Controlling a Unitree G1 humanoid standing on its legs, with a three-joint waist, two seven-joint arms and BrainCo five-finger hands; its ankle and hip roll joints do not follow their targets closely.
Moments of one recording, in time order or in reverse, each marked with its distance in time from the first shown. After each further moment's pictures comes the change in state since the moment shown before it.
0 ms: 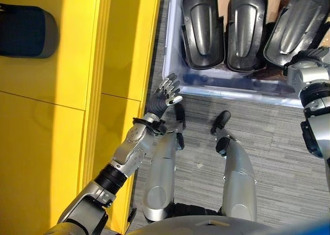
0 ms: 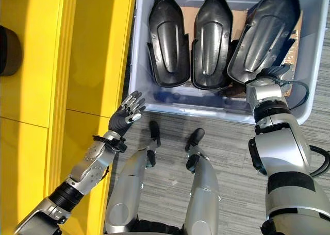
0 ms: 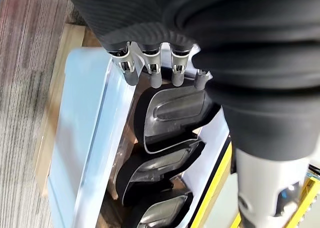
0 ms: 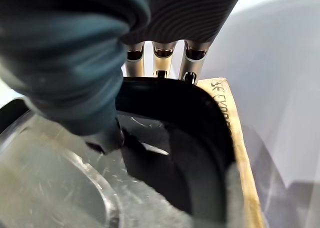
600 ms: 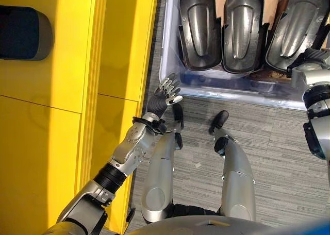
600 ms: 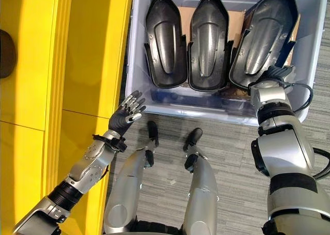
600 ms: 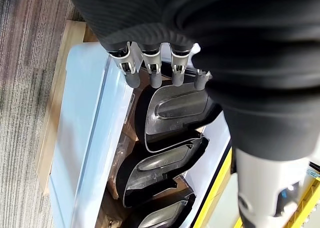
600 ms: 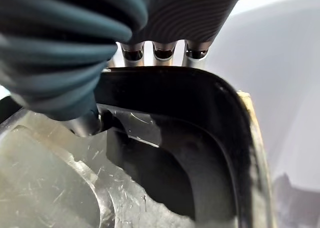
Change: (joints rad) left arm 0.001 0.007 0.001 0.000 -0.001 0.000 -0.001; right arm 0.050 -0.019 0.004 0.003 -0.056 -0.071 0.038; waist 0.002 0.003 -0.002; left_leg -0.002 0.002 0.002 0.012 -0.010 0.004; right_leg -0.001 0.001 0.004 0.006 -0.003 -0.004
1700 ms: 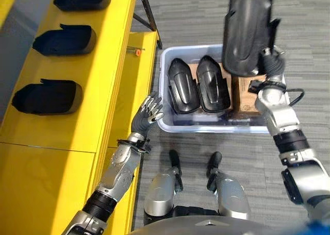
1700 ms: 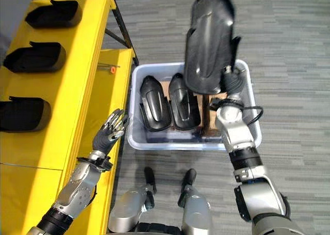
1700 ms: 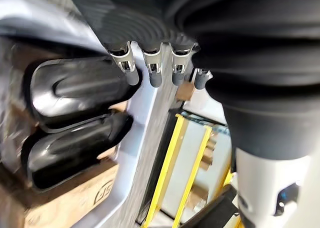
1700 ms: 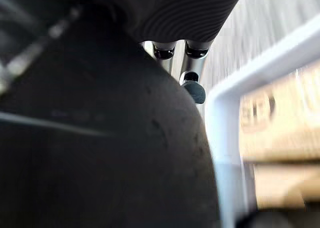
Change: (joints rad) left arm 0.305 -0.022 0.168 -0.032 0.054 -0.068 -0.088; right arm 0.584 0.246 -0.184 -0.915 -0.120 -0.189 0.134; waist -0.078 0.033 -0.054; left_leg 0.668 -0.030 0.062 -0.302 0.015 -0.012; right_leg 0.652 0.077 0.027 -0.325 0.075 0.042
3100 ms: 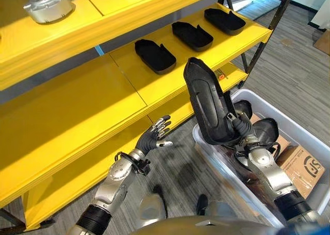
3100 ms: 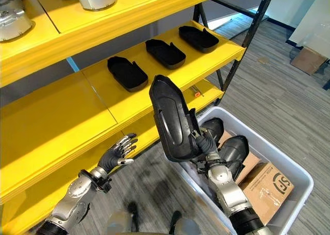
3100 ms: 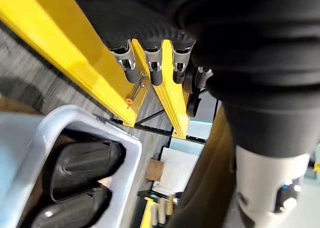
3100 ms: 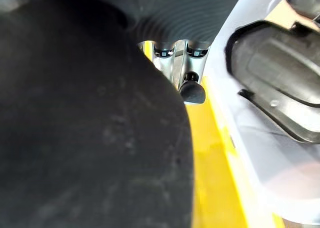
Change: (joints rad) left arm 0.065 0.018 -0.024 0.036 0.281 0.071 -0.178; right arm 0.501 -0.025 0.103 -0.176 -0.088 -0.122 0.256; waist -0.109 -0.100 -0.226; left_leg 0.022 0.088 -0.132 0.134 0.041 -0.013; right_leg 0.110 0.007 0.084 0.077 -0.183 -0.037
